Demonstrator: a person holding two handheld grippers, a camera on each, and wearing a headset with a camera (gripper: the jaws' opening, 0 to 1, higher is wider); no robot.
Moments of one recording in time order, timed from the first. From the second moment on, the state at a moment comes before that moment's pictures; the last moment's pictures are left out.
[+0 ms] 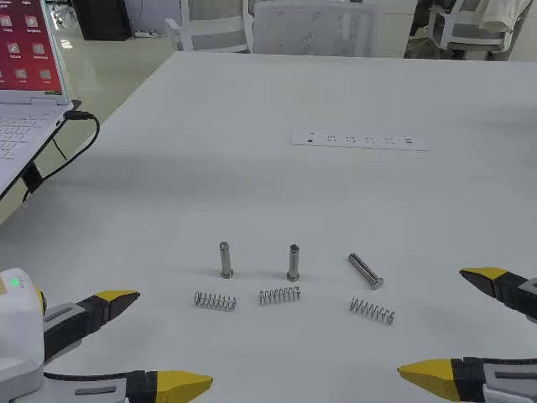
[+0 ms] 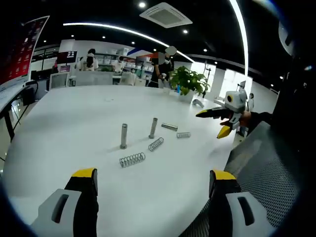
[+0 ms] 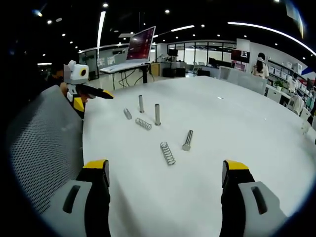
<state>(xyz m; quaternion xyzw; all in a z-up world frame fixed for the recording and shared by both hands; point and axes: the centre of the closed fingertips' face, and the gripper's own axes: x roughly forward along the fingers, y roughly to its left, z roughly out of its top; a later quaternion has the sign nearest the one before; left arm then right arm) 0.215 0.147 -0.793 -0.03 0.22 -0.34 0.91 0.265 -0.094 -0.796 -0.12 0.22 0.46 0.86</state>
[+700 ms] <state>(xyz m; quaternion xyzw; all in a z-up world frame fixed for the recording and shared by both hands) 0.214 0.145 -0.792 -0.03 0.22 -0.34 0.91 0.262 -0.090 -0.795 -0.13 0.22 0.46 0.85</state>
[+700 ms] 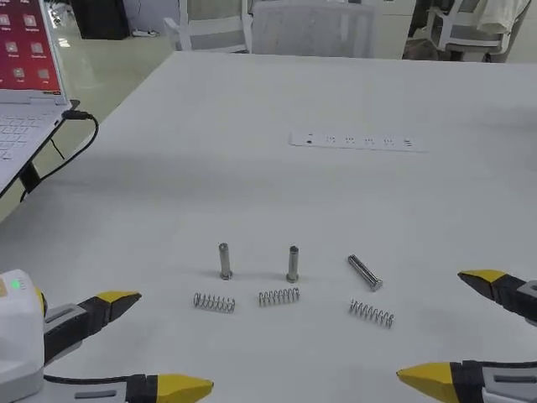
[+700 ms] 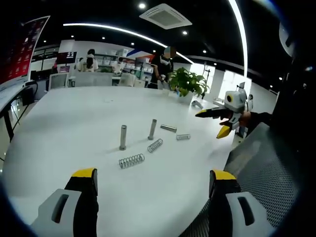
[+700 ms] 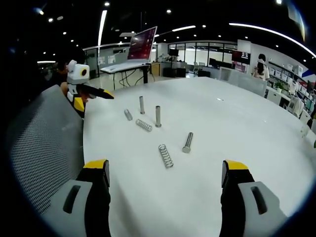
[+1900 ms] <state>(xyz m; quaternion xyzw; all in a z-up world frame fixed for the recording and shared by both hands) 0.215 0.146 -0.792 -0.03 0.22 -0.34 0.91 0.263 -0.091 -0.800 -0.13 0.23 0.46 0.85</state>
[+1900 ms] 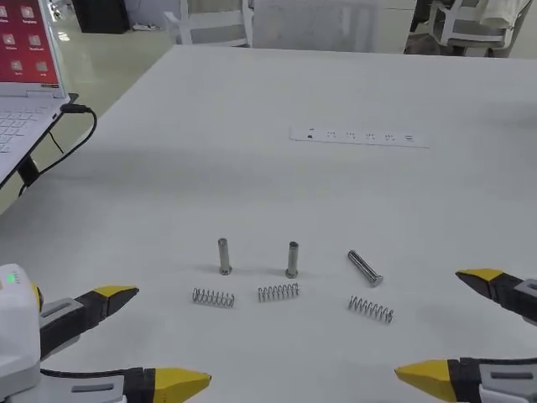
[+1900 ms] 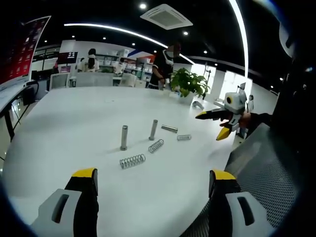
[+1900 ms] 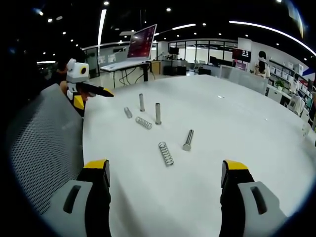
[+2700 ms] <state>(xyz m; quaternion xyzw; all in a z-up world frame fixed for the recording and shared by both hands) 0.215 0.148 -0.792 -0.03 0.22 -0.33 0.92 0.268 -0.092 -0.798 -0.13 0.23 0.46 0.85</state>
